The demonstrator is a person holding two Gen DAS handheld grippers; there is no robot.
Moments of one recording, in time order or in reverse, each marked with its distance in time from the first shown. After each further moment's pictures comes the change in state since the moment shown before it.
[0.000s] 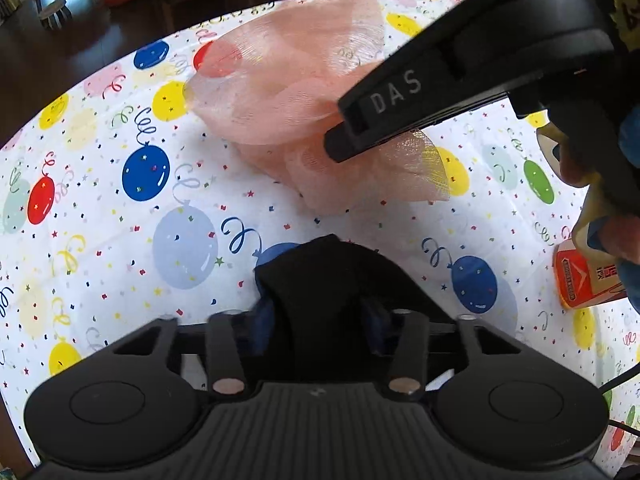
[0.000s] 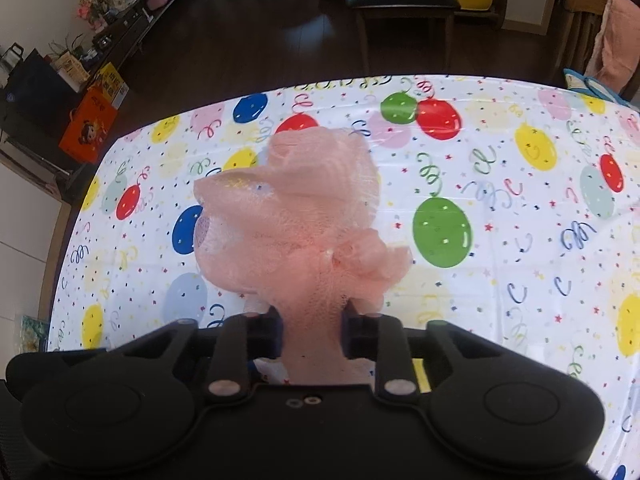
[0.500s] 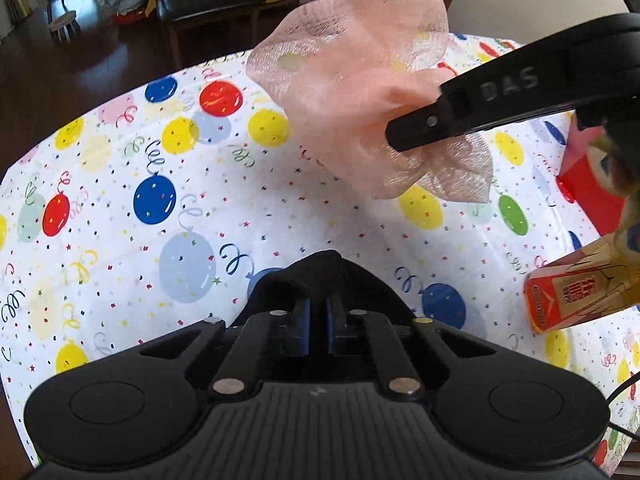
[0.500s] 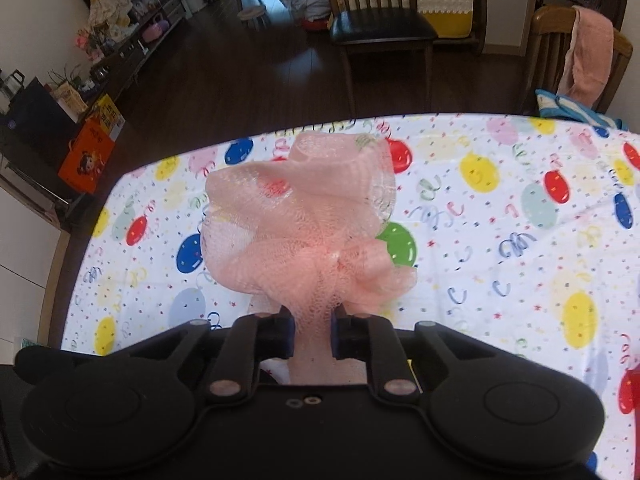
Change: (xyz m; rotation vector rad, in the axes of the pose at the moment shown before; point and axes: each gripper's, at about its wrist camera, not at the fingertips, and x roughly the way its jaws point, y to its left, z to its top) left arm -0.033 -0.010 -0.001 -0.030 -0.101 -0.013; right arm -0.054 -0.017 -0.009 0.027 -0.100 -0.024
